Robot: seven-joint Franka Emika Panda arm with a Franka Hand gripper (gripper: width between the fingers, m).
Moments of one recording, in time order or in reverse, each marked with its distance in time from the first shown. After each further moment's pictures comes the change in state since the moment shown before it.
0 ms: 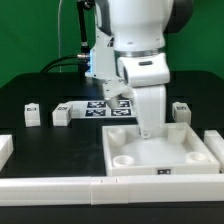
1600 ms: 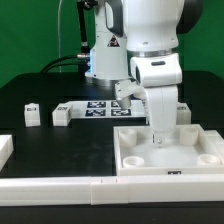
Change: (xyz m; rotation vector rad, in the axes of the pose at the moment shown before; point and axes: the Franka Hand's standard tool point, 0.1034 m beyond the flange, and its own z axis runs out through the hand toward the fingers) arm 0.010 0.000 -0.009 -0.022 -0.004 0.063
